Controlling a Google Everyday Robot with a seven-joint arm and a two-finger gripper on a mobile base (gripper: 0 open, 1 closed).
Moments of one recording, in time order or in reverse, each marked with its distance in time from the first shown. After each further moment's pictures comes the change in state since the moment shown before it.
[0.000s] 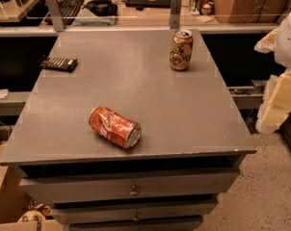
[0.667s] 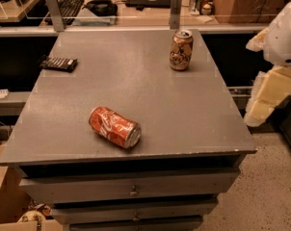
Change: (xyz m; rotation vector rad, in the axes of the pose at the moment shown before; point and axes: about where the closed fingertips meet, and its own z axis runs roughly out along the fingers) arm -0.009 -0.016 0.015 0.004 -0.042 0.008
